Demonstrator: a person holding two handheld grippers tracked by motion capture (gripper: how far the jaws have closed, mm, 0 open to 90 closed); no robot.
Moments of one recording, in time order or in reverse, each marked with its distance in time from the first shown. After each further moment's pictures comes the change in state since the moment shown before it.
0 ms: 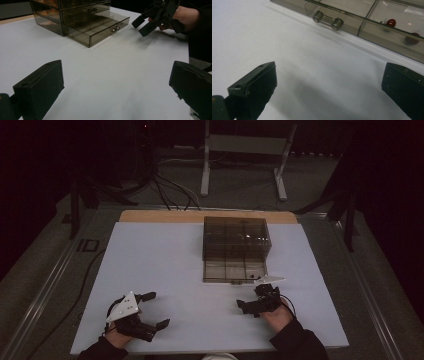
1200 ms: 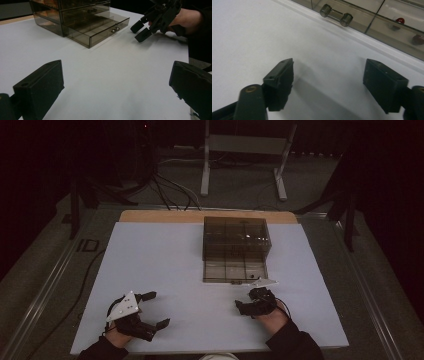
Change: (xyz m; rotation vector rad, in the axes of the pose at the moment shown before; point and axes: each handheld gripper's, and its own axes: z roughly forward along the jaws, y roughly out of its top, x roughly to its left) left arm 0.001 0.001 0.001 -0.003 -0.003 -0.003; right arm 0.017 -0.002 0.005 0.024 -0.072 -0.055
